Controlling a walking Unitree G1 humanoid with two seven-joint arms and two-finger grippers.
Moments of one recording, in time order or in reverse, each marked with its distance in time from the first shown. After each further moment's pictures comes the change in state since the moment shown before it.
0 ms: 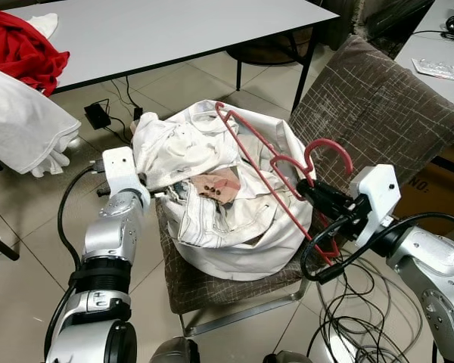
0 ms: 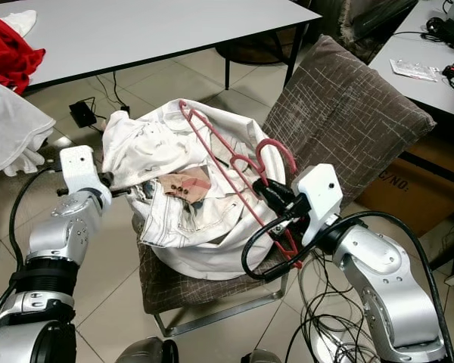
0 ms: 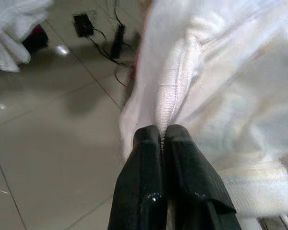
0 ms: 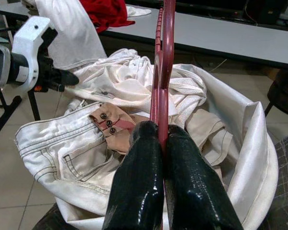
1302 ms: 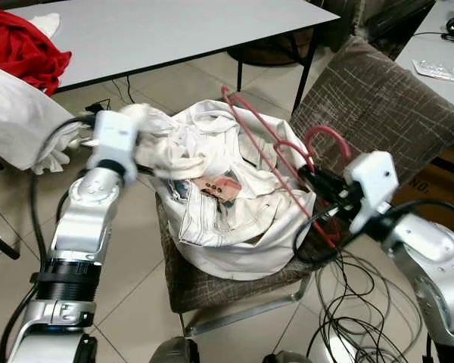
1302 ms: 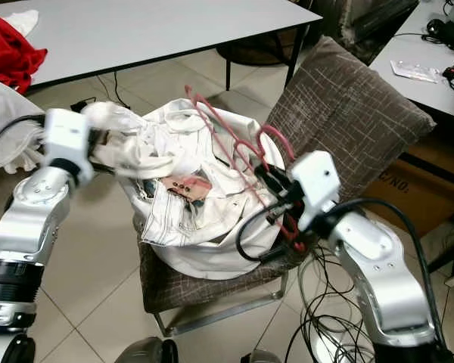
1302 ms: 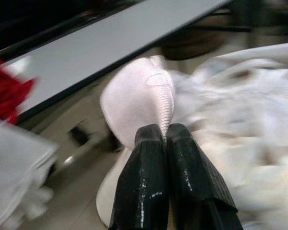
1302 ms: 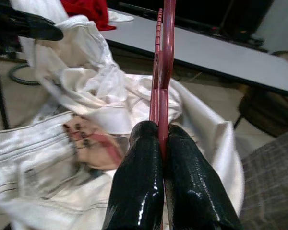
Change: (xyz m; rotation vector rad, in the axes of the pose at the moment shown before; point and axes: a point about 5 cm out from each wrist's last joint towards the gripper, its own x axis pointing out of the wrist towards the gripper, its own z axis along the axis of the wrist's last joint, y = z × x) left arm -0.029 -0.007 0.063 0.487 -0.334 -0.315; right arm 0.015 -0.012 0.009 -0.110 -0.023 -0.091
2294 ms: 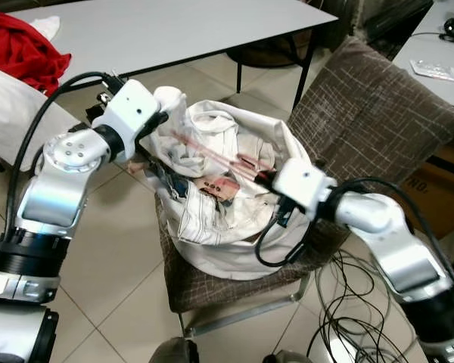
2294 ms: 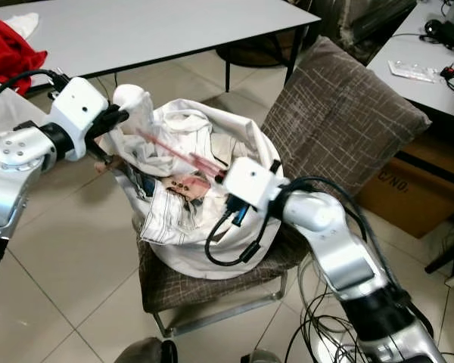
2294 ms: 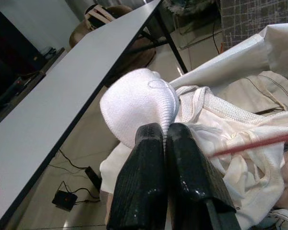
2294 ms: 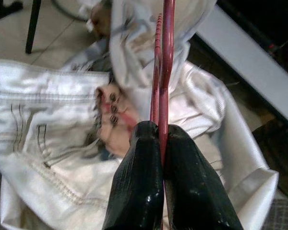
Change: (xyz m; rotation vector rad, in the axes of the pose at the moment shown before) left arm -0.002 0.016 0.053 0.300 -0.082 -0.328; right arm 0.058 0.024 -0.007 -0.391 0.164 0.283
